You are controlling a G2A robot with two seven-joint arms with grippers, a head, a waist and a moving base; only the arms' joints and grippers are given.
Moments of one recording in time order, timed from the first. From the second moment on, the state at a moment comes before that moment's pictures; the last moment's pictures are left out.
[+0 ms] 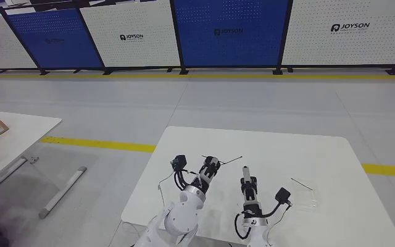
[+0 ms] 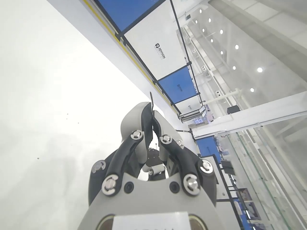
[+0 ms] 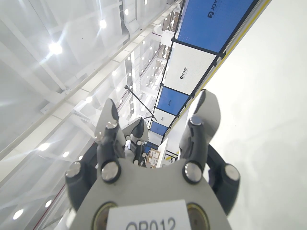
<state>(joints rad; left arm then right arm) 1.55 -1.34 -1.15 -1.86 0.20 0.31 0.07 -1.58 -1.61 1.06 -1.48 -0.35 -0.27 -0.33</state>
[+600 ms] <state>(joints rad) 1.54 -1.36 -1.19 -1.88 -0.01 0.34 0.12 -1.57 -1.58 1.07 -1.48 -0.70 -0.18 -0.25</state>
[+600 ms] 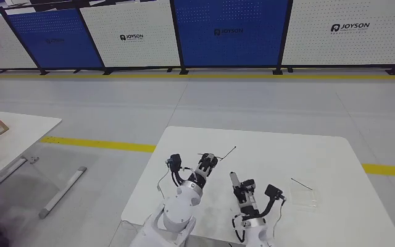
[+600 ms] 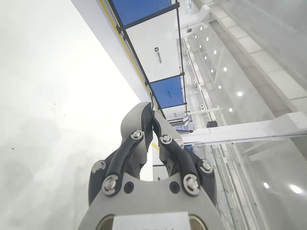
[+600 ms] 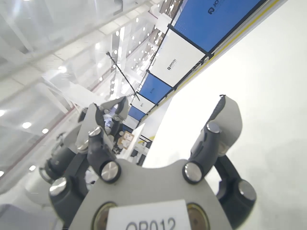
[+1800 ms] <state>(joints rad) 1.56 -1.37 -1.16 -1.92 -0.11 0.33 0.14 -1.49 -1.51 1.19 -1.48 -0.86 -0.32 0.09</state>
